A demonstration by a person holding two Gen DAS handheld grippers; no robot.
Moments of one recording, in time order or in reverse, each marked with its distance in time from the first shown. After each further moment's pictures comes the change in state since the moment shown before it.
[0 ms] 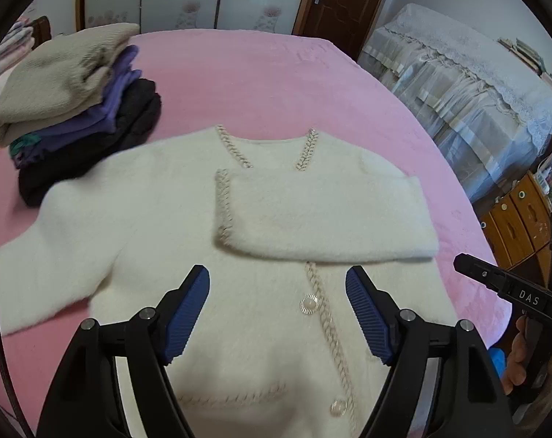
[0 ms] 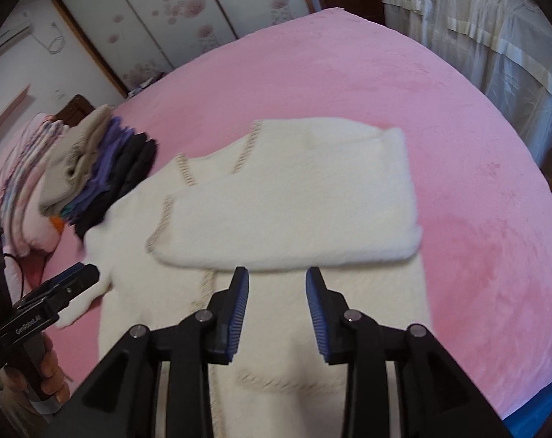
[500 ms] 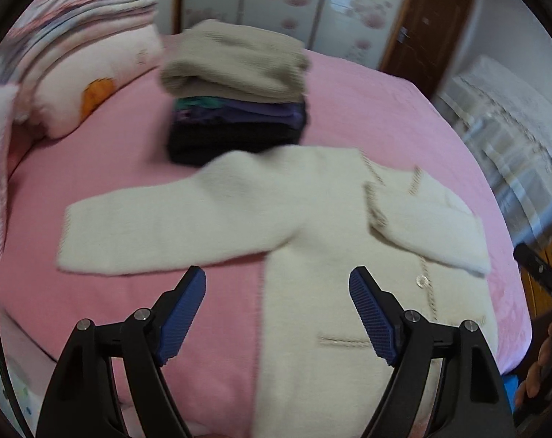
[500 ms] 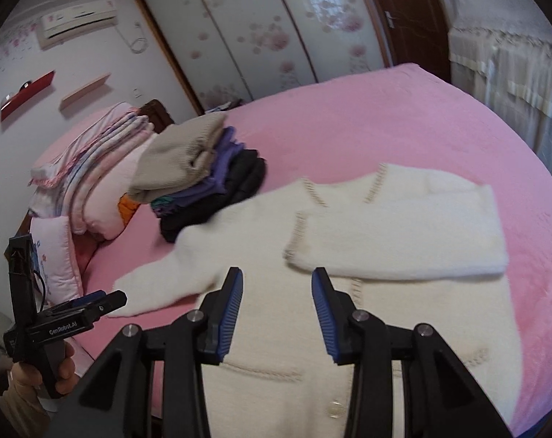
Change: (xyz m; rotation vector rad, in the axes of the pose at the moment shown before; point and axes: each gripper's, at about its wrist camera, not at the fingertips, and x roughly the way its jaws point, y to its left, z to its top) left arm -0.128 0.177 -0.065 -0.240 -0.103 0.215; right arm -0.036 0.170 -0.046 -0.211 -0.187 0.157
